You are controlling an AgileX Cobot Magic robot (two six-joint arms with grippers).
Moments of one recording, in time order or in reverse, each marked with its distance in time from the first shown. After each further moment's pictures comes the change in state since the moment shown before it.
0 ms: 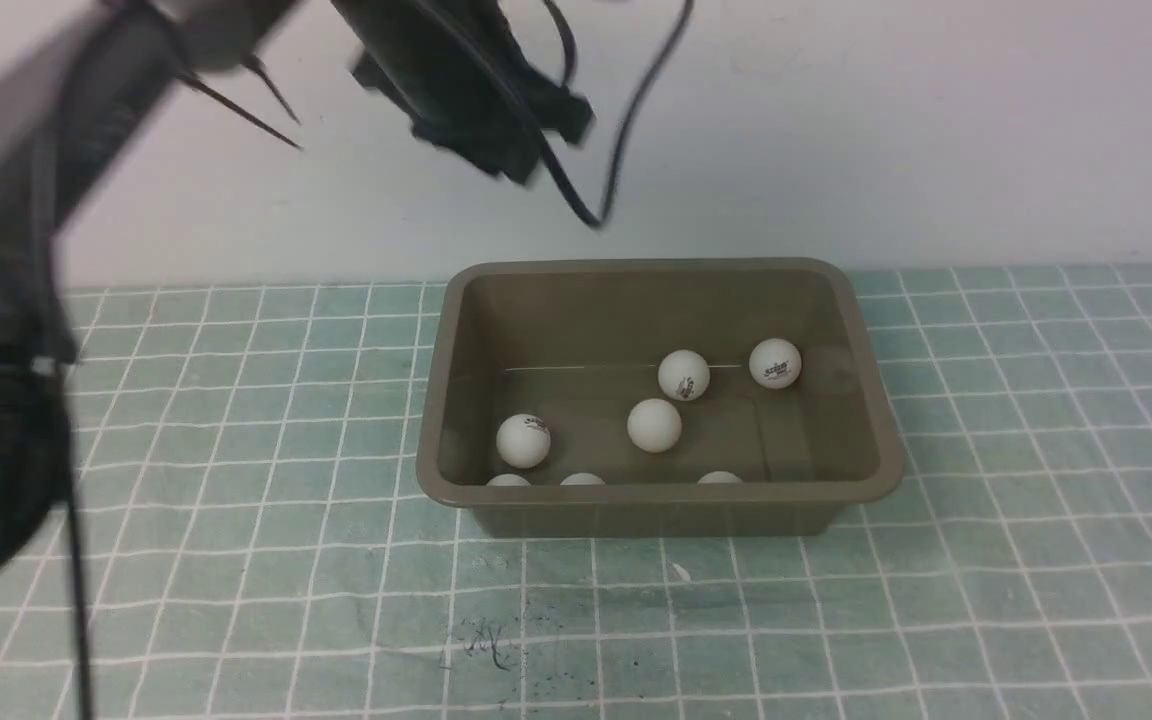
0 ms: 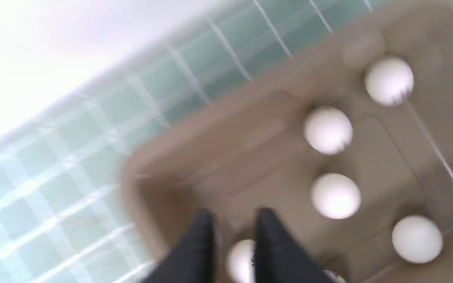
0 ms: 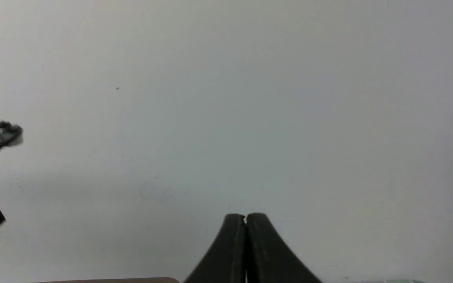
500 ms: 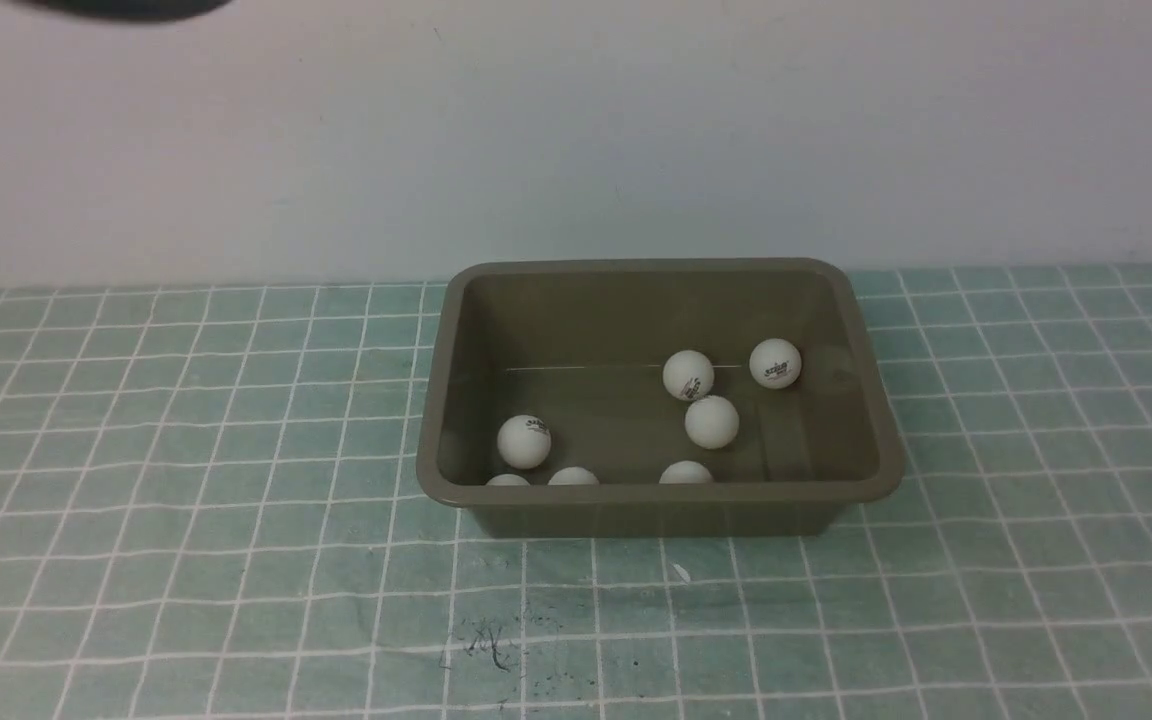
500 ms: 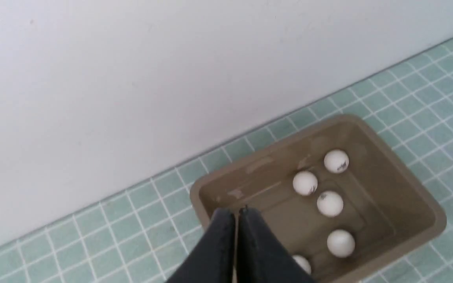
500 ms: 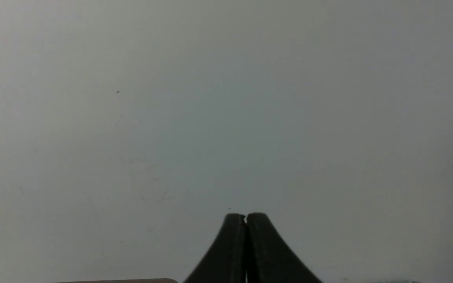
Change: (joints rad) right arm 0.000 -0.003 0.000 -0.001 0.000 0.000; left arm 0.004 -0.648 0.295 0.052 0.010 -0.025
